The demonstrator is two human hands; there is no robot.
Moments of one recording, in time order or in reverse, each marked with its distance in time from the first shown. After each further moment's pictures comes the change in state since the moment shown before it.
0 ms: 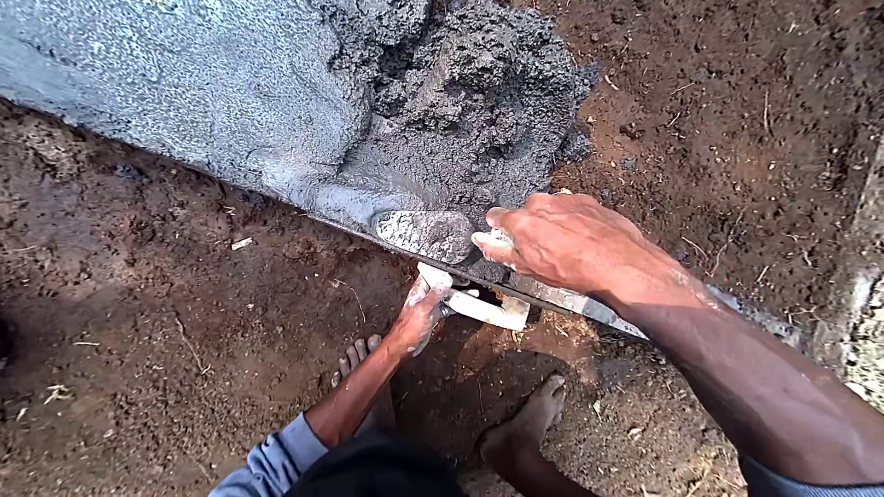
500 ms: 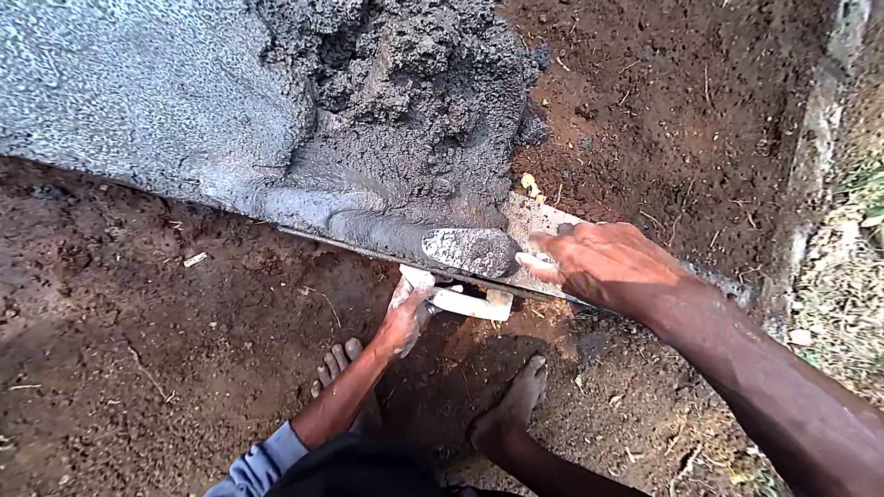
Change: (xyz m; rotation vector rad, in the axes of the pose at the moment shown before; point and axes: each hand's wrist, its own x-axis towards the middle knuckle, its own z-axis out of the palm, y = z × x) left_hand 0.004 -0.017 0.009 -0.008 -0.035 -0.019; right_hand -0.072 0.052 0.052 -0.044 -0.043 0.170
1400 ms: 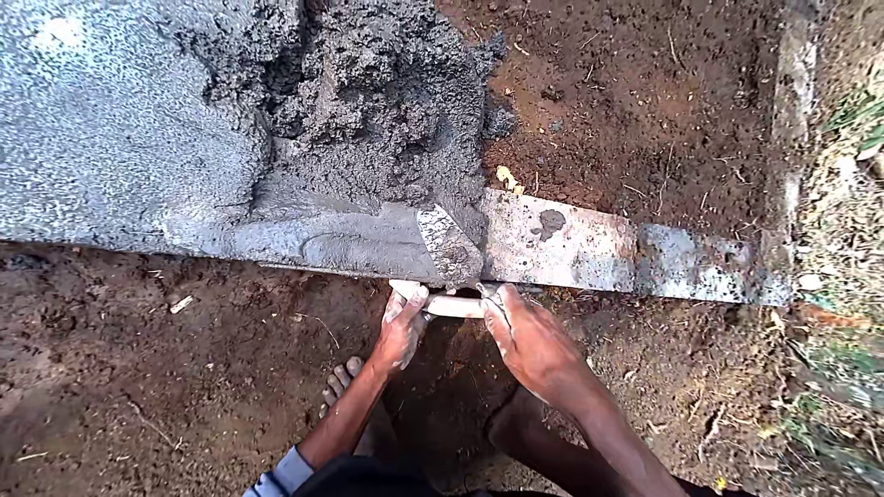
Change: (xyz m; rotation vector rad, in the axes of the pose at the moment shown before) left_hand 0.002 -0.006 0.002 -0.015 0.036 -0.015; right_hand -0.031 -0.093 0.051 0.777 -0.086 0.485
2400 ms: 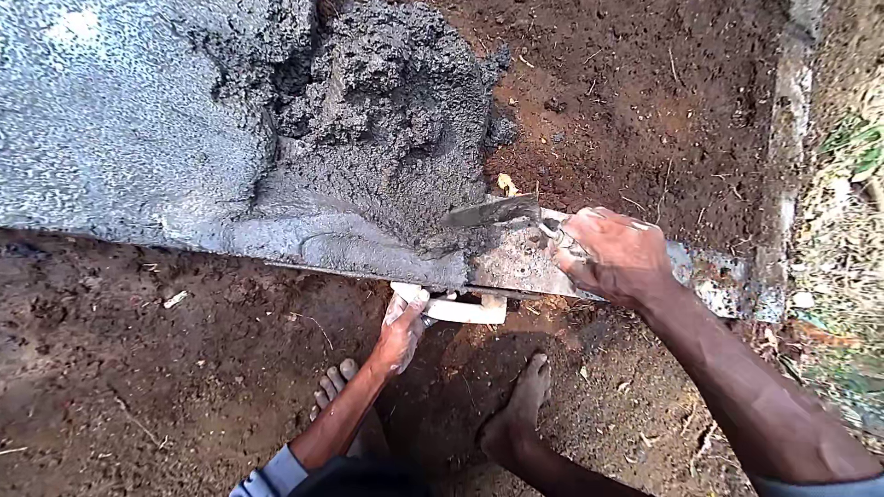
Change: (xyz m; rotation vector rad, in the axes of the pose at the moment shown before) left_hand 0.000 -0.006 0.002 -0.039 -0.021 -0.016; right_hand 0.079 0.104 -0.079 -0.450 0.684 -0.709
